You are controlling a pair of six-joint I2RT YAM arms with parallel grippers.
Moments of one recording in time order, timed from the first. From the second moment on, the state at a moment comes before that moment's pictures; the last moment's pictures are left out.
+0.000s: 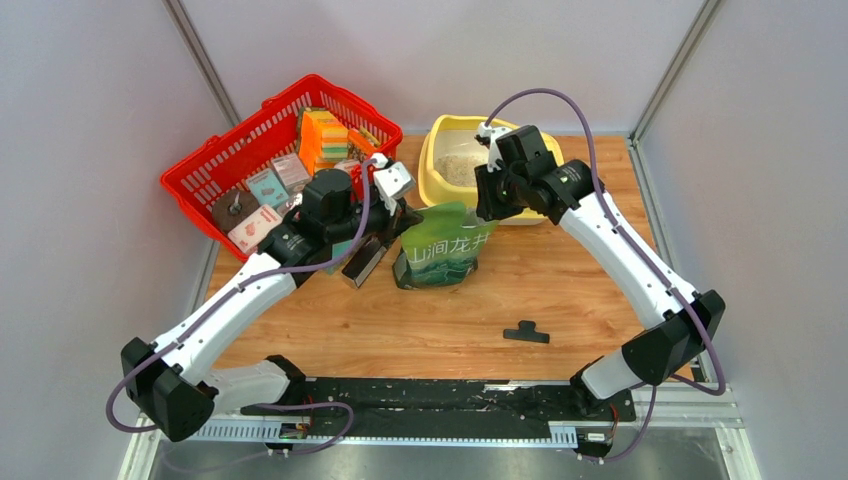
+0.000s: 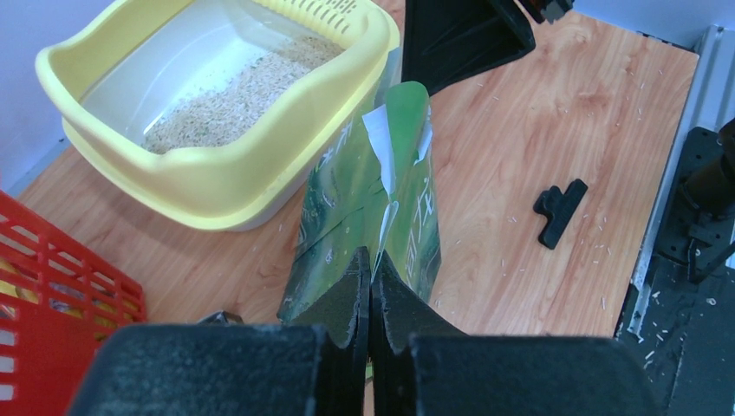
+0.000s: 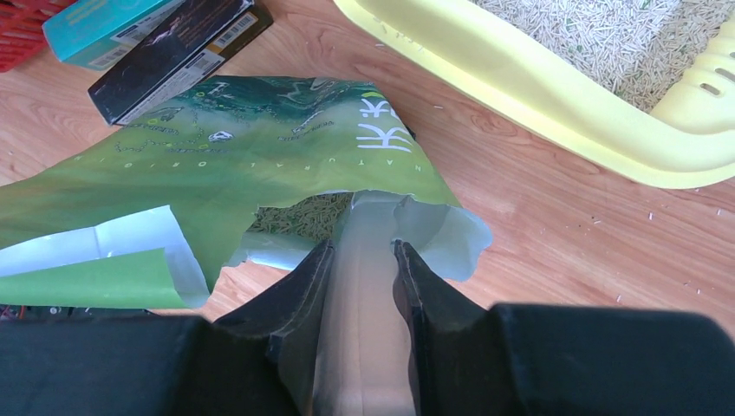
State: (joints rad) left arm -0.62 1.15 1.10 -0.24 0.43 0.14; right arm 0.55 1.50 1.64 -0.95 -0.02 0.19
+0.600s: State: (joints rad) left arm -0.61 1.23 1.19 -0.27 0.41 0.20; right arm 0.54 1.52 1.37 -0.66 -0.09 0.22
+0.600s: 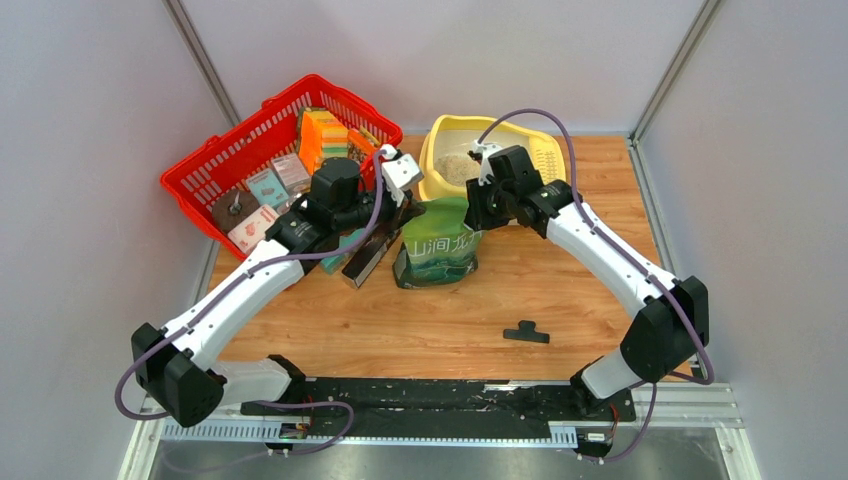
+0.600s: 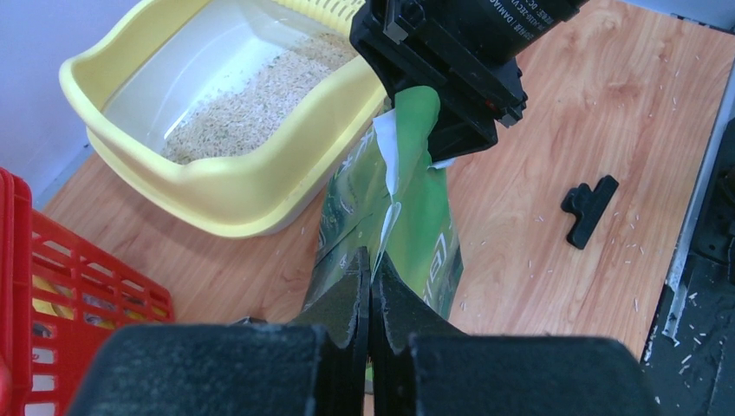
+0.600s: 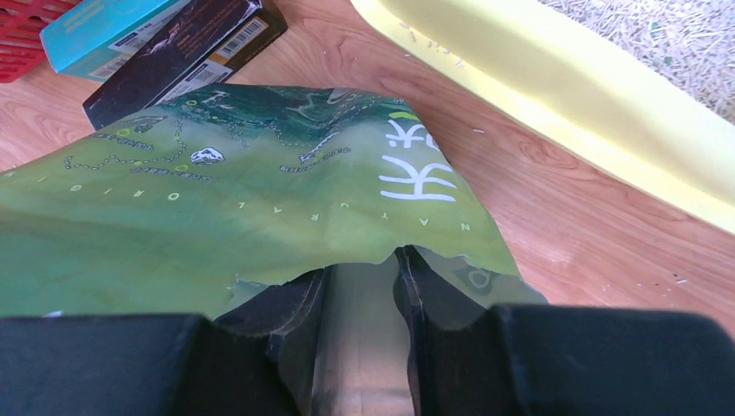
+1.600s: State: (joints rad) left arm -0.62 1.26 1.24 -0.38 0.50 0.61; right arm 0.16 1.65 1.32 -0.61 -1.04 0.39
